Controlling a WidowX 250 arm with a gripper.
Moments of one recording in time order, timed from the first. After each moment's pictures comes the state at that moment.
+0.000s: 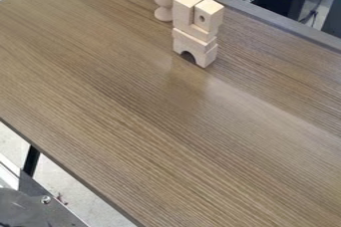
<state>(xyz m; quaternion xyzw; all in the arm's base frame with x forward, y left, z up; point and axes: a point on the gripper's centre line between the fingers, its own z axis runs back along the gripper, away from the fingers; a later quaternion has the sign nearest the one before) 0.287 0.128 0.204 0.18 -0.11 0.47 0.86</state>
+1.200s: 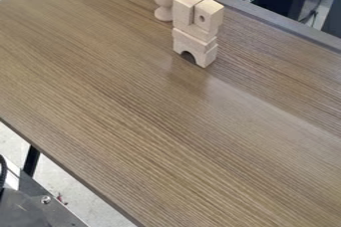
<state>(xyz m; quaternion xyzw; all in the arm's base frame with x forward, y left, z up) 0.351 0.085 0.174 0.08 -0.19 0.63 0.75</state>
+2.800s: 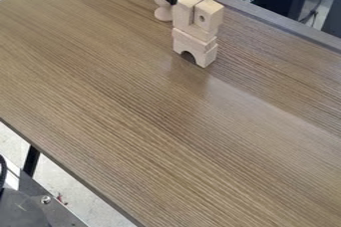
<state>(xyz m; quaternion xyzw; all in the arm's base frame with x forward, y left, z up) 0.373 0.067 0.123 -0.03 -0.20 0.67 0.71</state>
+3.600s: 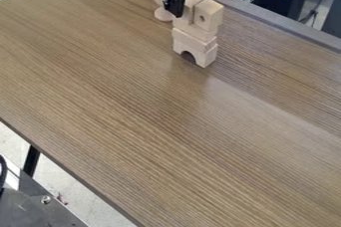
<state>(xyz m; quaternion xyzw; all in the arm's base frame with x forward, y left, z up) 0.382 0.067 0.106 -0.03 -0.19 0.67 0.72</state>
